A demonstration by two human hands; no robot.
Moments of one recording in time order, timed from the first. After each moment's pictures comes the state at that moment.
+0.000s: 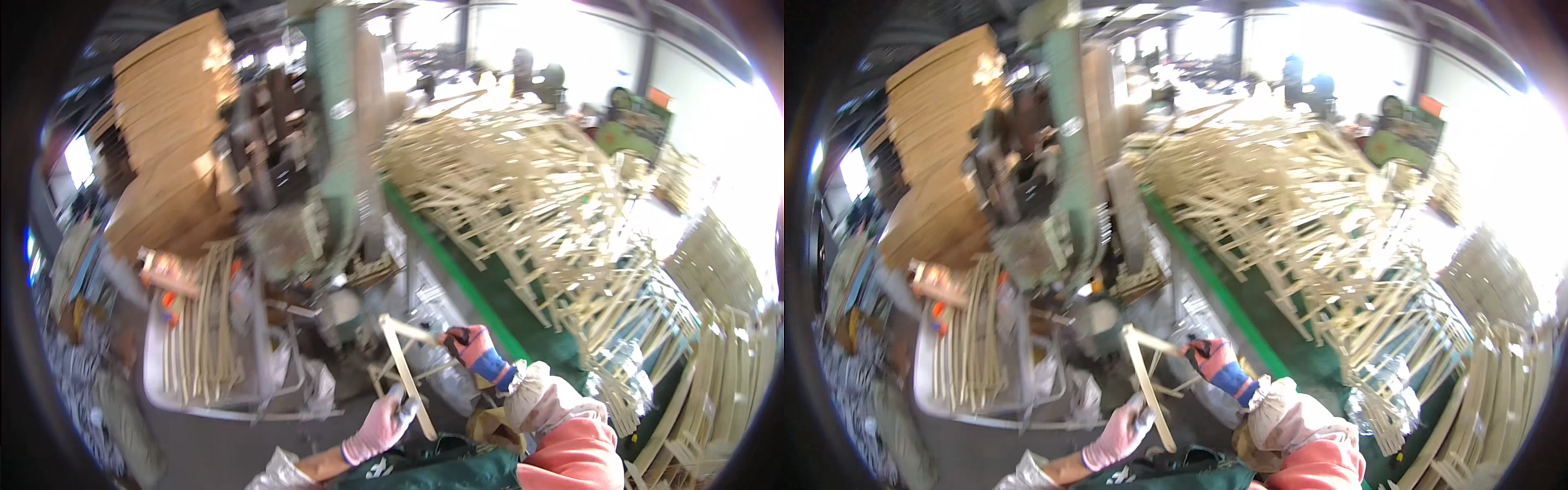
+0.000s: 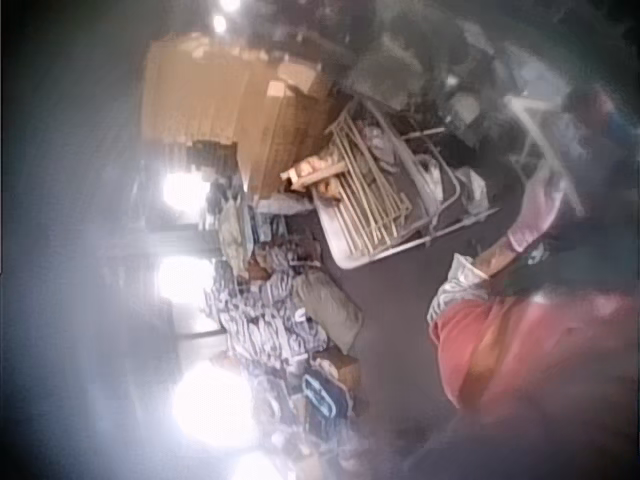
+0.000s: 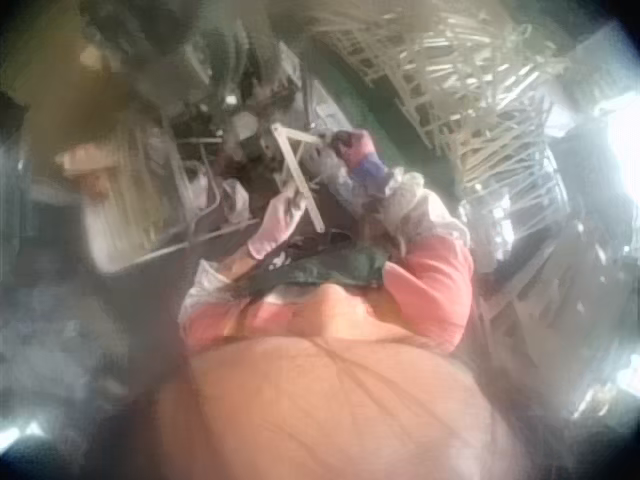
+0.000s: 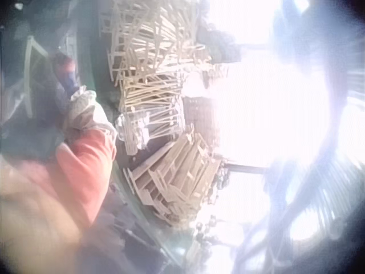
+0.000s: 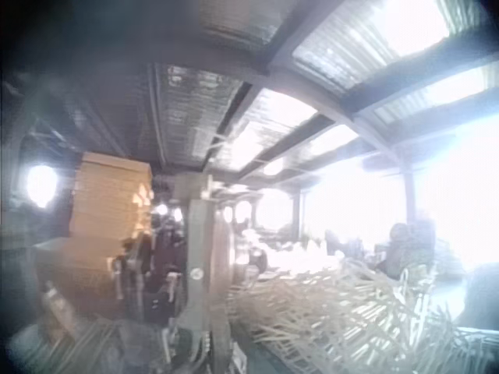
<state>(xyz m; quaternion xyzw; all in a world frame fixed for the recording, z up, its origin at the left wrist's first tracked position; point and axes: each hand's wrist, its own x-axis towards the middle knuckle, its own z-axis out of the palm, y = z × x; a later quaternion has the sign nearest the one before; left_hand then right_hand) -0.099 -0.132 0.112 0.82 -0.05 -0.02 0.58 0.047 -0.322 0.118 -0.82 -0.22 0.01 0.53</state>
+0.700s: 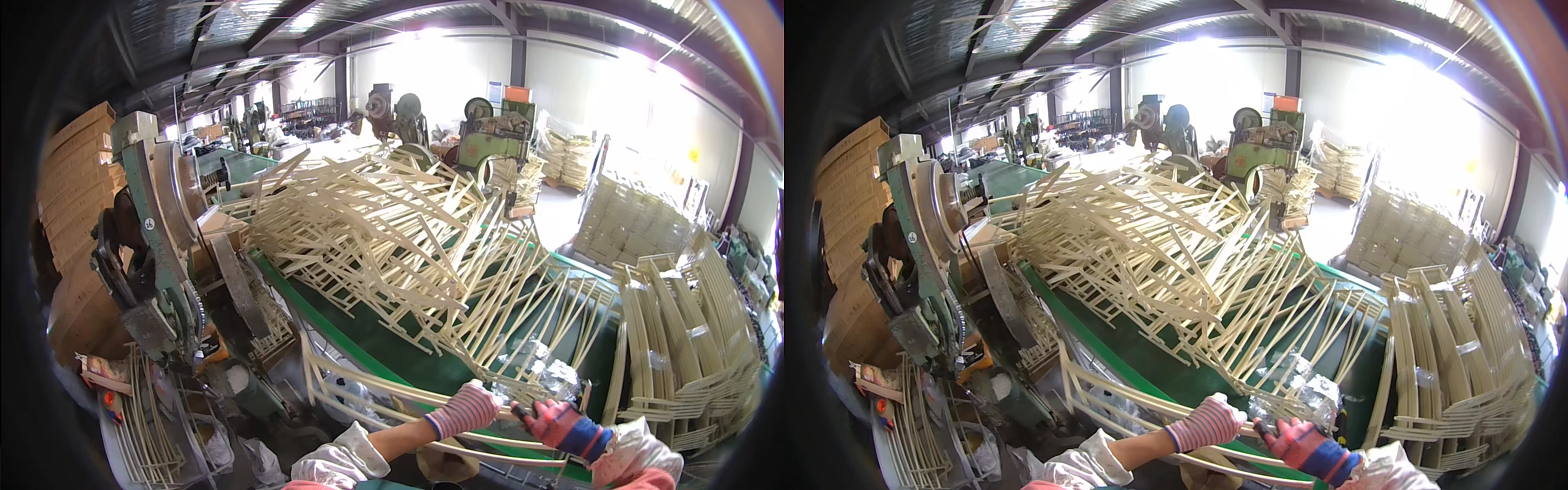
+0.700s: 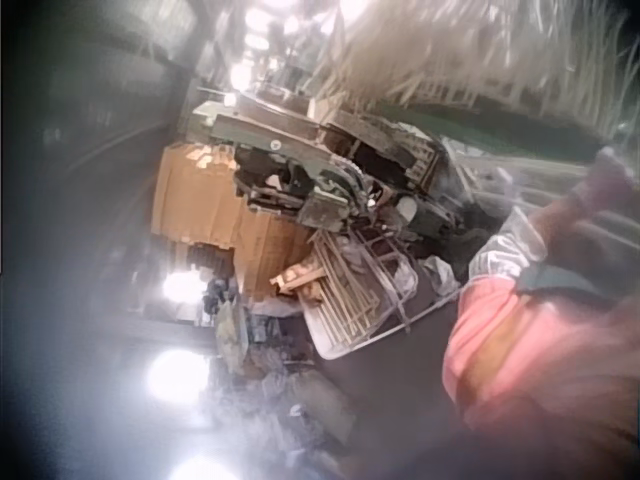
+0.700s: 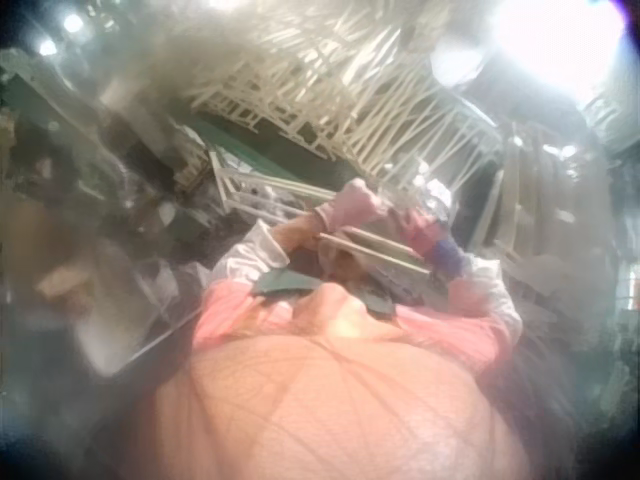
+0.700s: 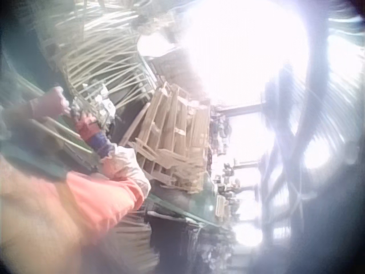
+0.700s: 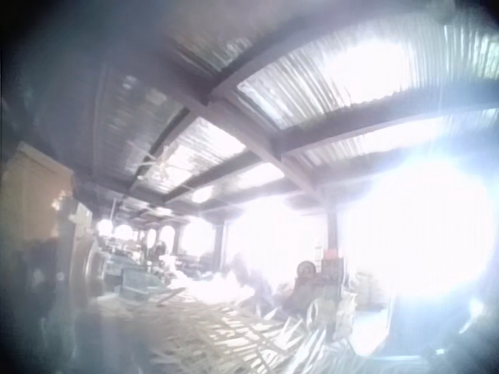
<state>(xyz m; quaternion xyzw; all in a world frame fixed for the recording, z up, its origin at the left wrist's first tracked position) -0.023 -0.507 0.126 0.75 -0.64 0.11 0.10 -0.172 -0.661 0.199 -0.97 -0.17 0.00 -0.16</state>
